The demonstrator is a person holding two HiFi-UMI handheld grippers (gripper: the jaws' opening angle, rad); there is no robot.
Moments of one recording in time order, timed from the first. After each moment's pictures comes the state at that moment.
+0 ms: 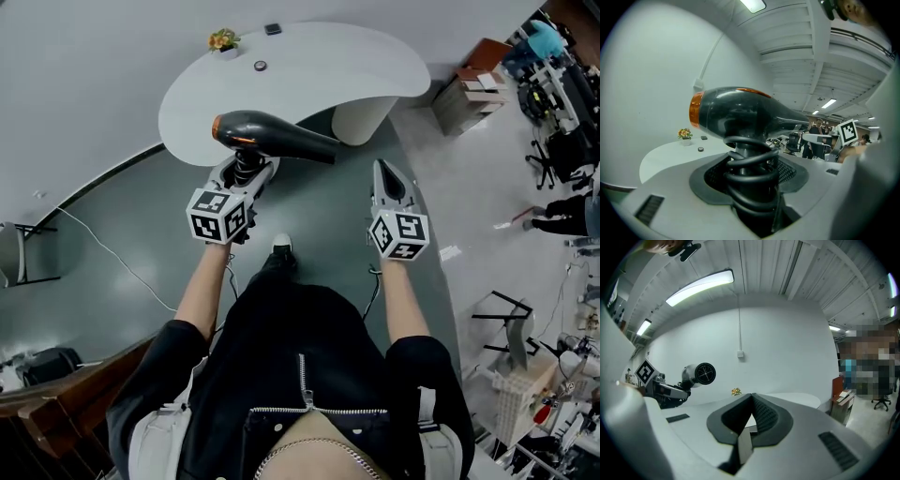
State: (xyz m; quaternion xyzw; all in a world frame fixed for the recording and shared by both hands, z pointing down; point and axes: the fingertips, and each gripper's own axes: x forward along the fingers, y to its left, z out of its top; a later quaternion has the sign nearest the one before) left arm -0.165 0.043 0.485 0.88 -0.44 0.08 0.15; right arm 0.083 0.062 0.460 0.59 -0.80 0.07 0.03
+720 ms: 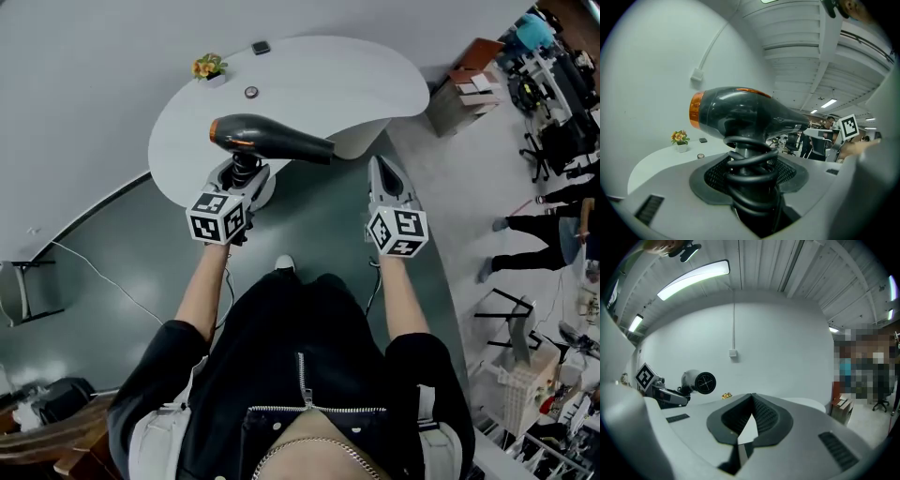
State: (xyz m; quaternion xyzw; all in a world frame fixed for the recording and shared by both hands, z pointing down) left arm -0.171 -0.064 0.492 0.89 -0.42 0.09 0.16; right arm 0.076 -0.035 0.447 0.61 -0.79 0.06 0.03
